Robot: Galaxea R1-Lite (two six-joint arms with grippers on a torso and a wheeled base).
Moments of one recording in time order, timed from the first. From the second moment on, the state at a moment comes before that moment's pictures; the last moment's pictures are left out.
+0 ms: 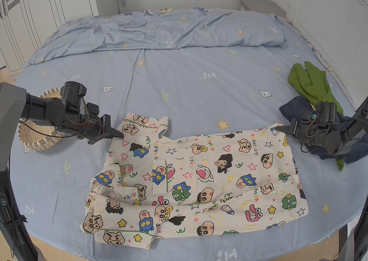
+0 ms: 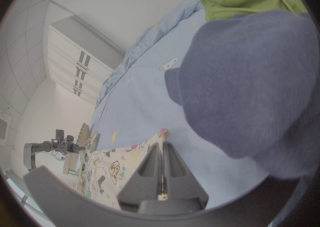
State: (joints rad) left arm -0.03 2.12 -1.46 0.18 -0.60 -0.24; right arm -0.06 2.16 -1.05 -0.64 0.61 0.39
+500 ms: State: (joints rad) left arm -0.03 2.12 -1.46 0.18 -0.60 -0.24; right arm -0.06 2.16 -1.06 -0.66 0.61 0.39
